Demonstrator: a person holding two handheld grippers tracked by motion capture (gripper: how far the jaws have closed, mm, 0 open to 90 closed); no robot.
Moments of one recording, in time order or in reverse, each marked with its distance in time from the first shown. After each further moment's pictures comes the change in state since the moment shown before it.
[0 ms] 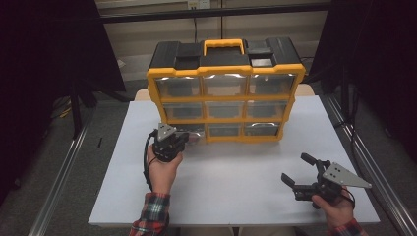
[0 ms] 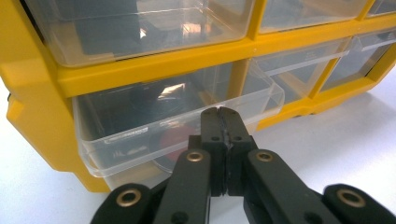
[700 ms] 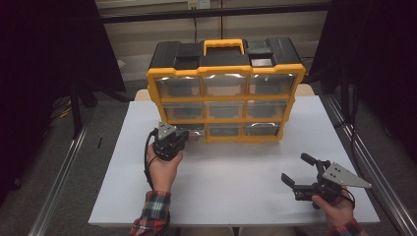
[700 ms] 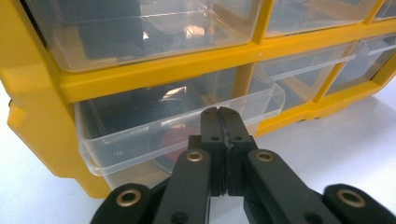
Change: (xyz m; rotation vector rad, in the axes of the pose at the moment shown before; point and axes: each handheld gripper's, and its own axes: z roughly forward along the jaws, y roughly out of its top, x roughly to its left) left arm 0.001 0.001 0.004 -0.006 0.012 -0.003; right arm 0.000 0.000 0.000 0.001 0.000 0.000
